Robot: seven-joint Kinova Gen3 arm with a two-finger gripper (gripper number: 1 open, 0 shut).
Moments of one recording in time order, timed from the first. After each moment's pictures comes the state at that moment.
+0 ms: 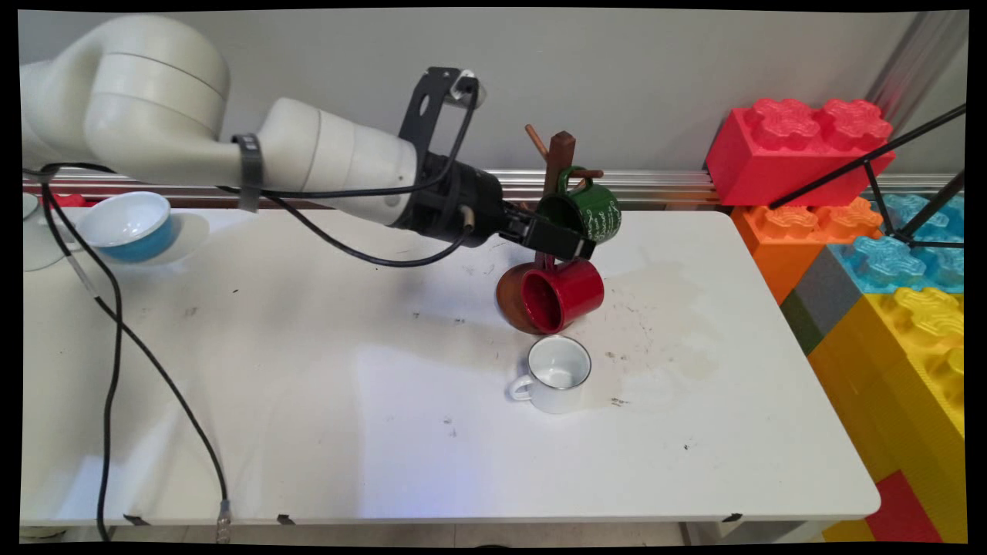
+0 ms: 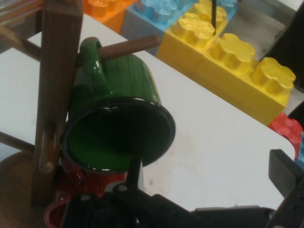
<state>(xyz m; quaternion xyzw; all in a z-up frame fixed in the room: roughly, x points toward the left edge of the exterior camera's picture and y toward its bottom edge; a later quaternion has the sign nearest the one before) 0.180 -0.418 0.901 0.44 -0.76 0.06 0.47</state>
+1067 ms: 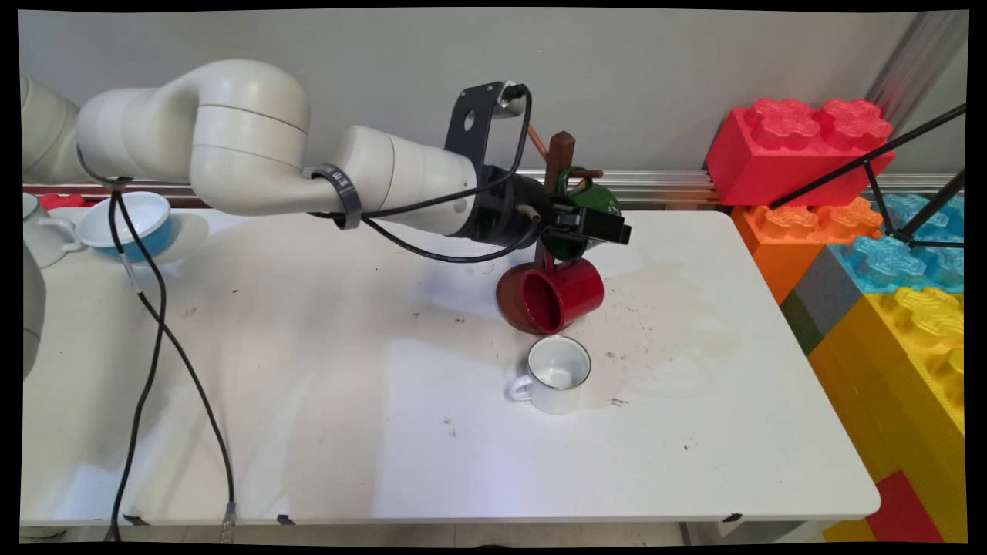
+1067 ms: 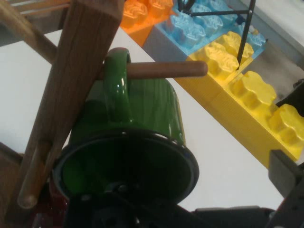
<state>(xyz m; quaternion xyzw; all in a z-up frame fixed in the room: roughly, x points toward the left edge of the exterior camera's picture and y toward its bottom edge) 0.139 -0.441 0.876 0.52 -0.70 0.05 0.49</state>
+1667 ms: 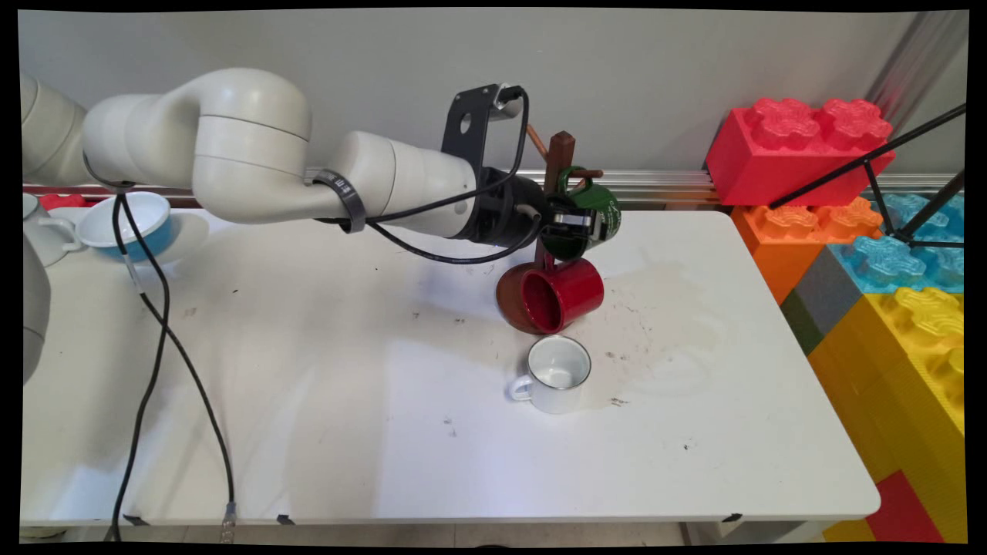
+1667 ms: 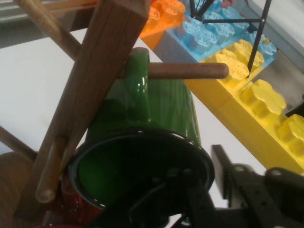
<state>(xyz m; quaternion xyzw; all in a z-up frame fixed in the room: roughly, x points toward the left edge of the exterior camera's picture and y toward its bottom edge) 0.140 -0.441 0.872 0.54 -0.68 0.06 0.49</state>
